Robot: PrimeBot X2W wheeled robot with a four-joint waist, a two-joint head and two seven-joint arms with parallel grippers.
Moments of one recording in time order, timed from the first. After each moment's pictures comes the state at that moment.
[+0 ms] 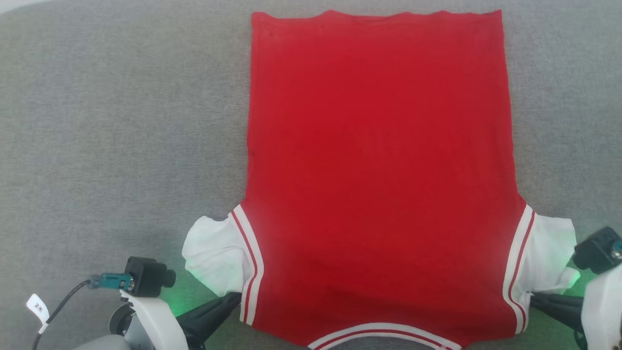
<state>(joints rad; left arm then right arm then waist) -0.54 0.85 -1.26 0.10 -1.44 -0.13 -0.21 -0.34 -1.08 0.89 0.03 1.19 0.14 0.30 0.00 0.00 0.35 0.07</state>
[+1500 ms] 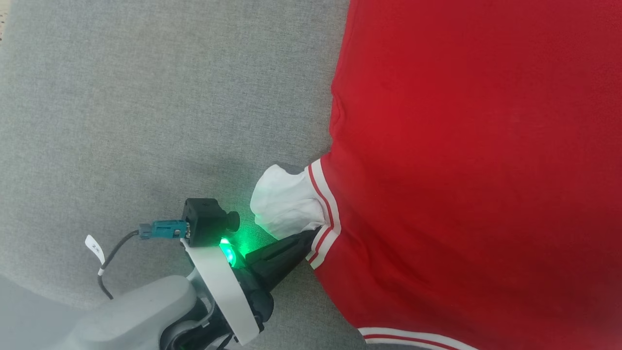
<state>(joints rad) -0.71 0.67 -1.22 0.04 -1.32 -0.14 -0.27 -1.23 -0.71 0.28 0.58 0.57 0.13 1.06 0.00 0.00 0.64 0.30</state>
